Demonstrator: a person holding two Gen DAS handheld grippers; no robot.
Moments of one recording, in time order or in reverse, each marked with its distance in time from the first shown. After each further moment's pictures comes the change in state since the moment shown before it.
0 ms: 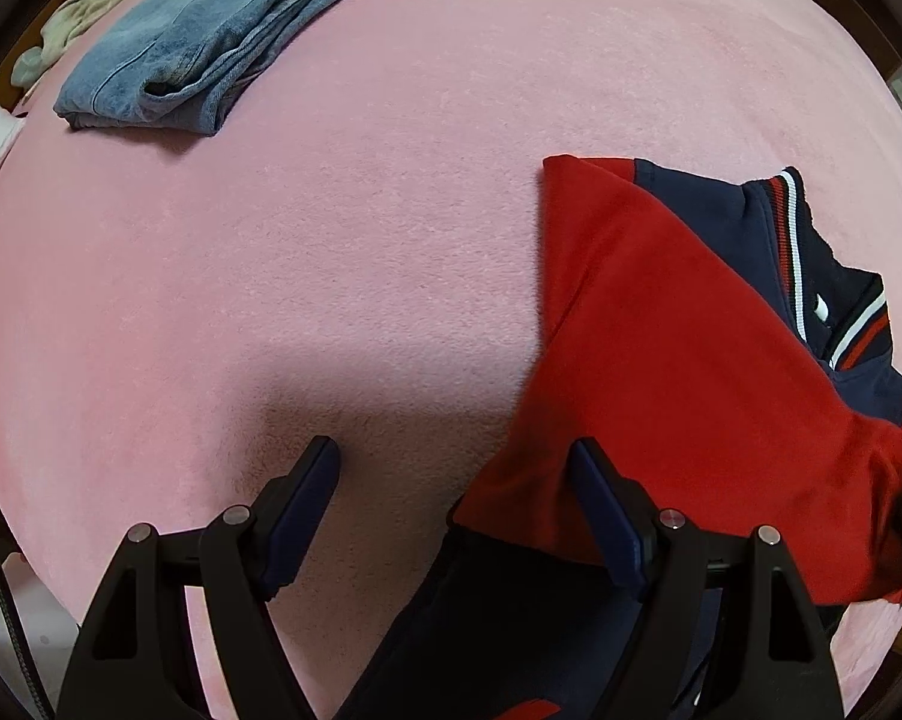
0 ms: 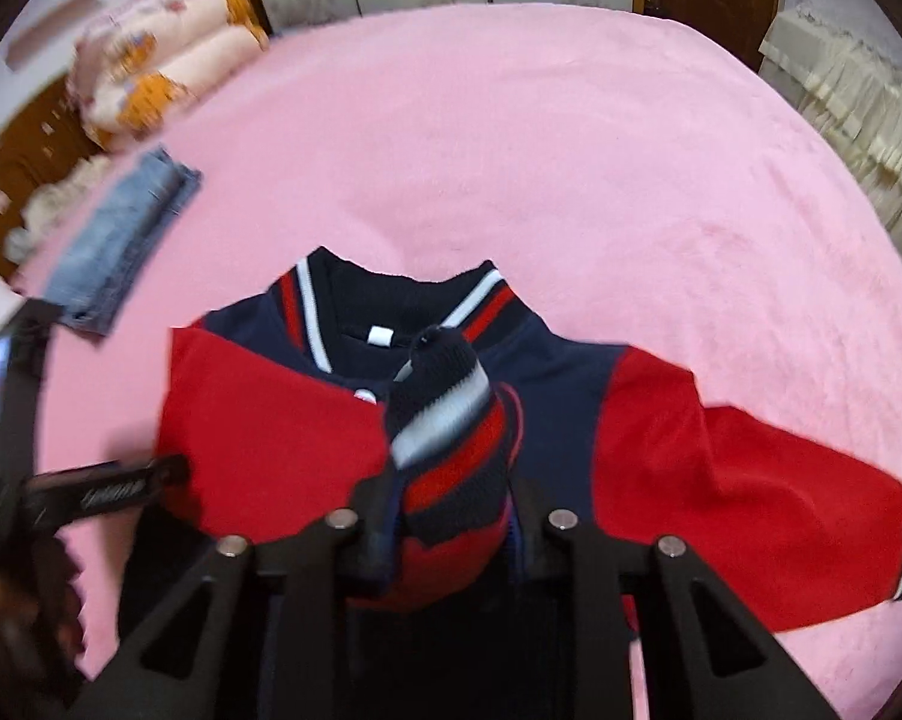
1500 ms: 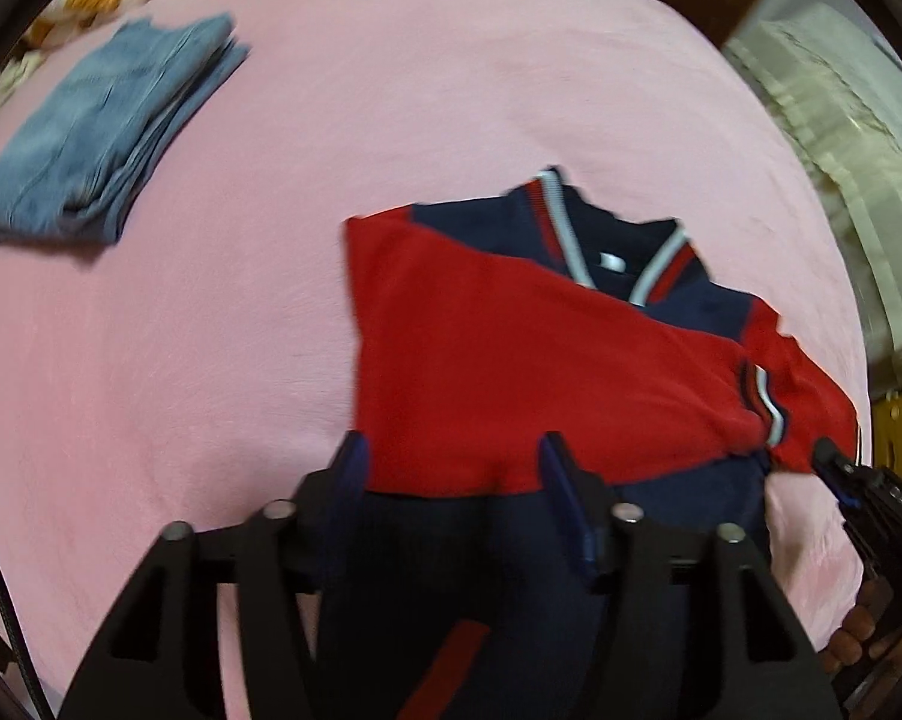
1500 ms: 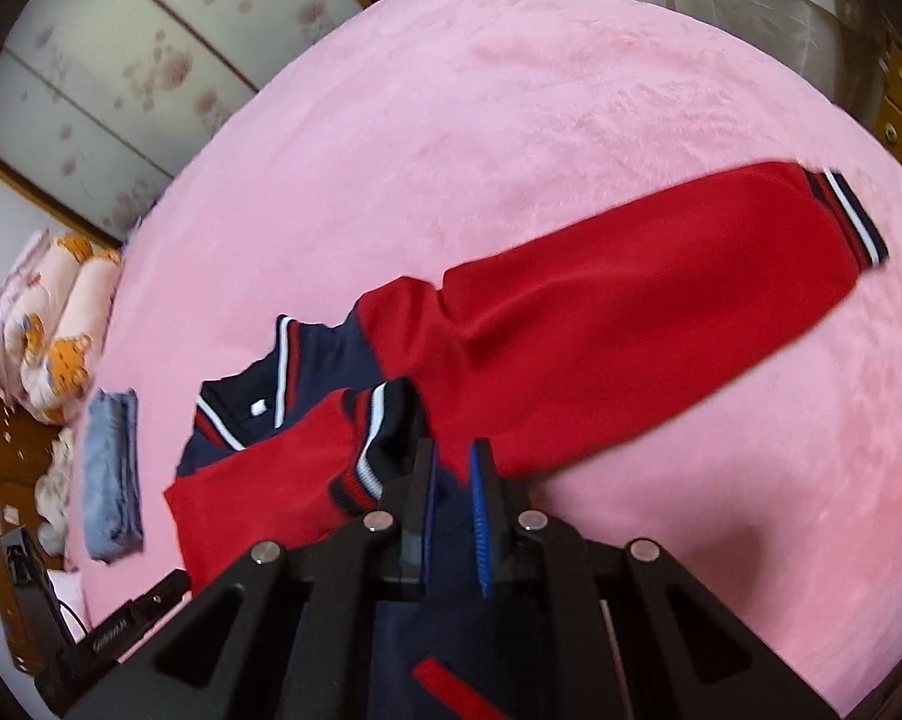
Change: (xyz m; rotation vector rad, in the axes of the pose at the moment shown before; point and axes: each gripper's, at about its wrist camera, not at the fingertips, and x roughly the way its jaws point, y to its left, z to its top) left arm -0.059 -0.006 -0.041 0.272 -0.144 -0.282; right arm -0.042 -0.094 -0.069 0.679 -0.096 -0.009
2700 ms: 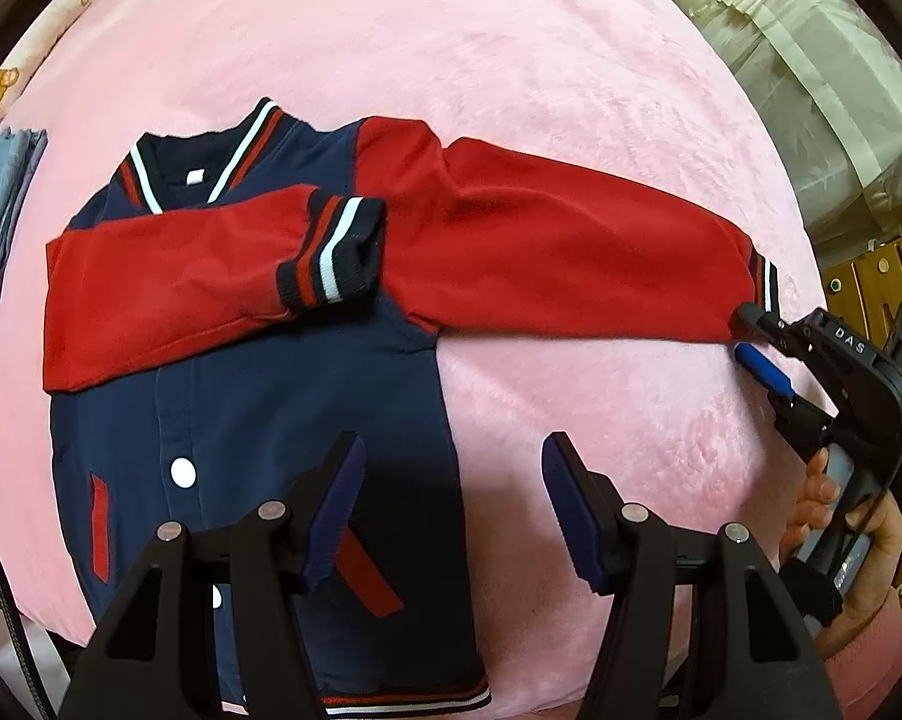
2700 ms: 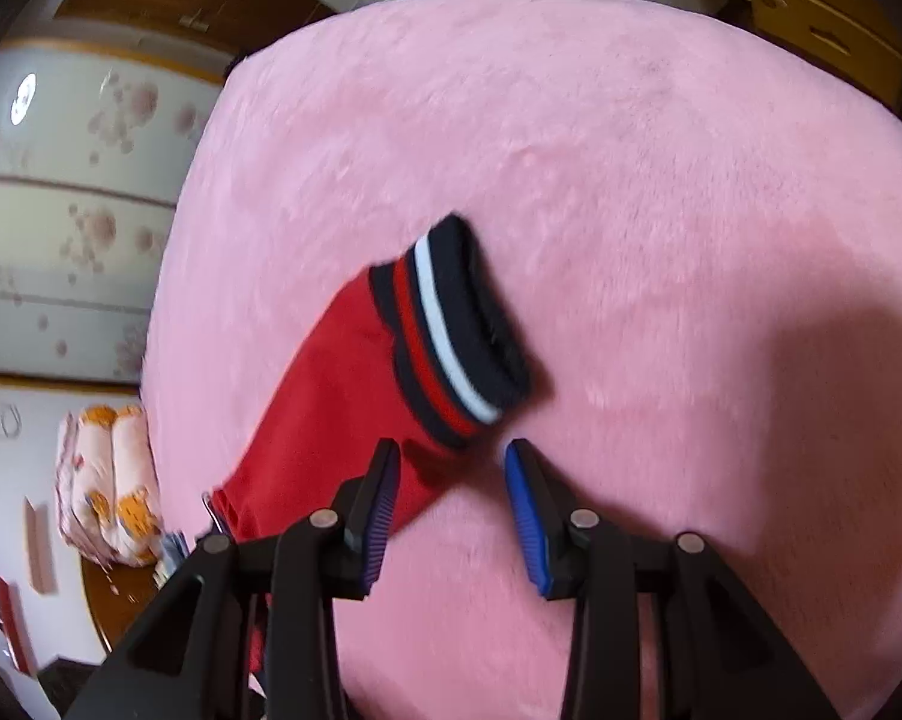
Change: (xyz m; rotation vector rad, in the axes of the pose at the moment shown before) left arm 0.013 -0.299 -0.059 0.209 0.179 0.036; right arm -0.017 -0.243 0.074 0.409 0.046 0.139
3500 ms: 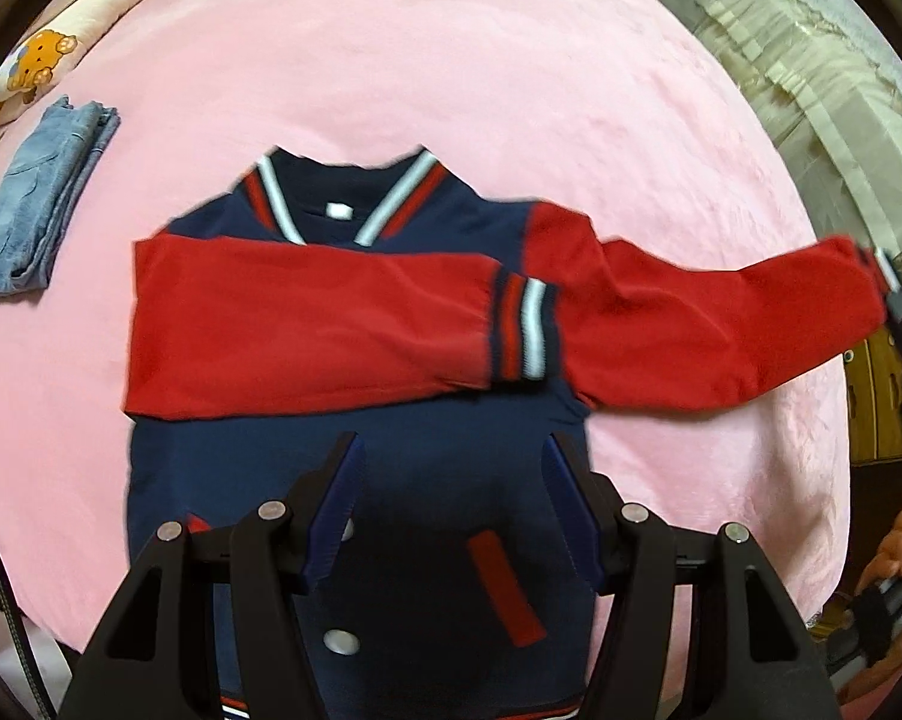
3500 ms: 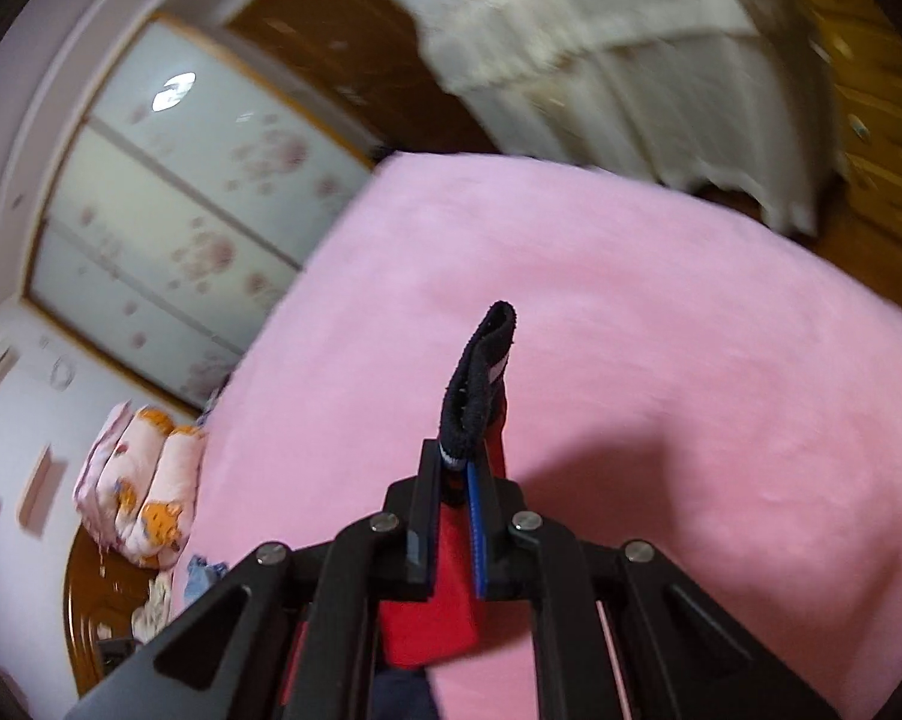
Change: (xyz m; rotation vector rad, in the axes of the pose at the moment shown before) left arm -0.029 0.114 0.014 -0.099 -0.110 -0.011; right arm -0.071 0.126 -0.040 -0.311 -0.341 0.184
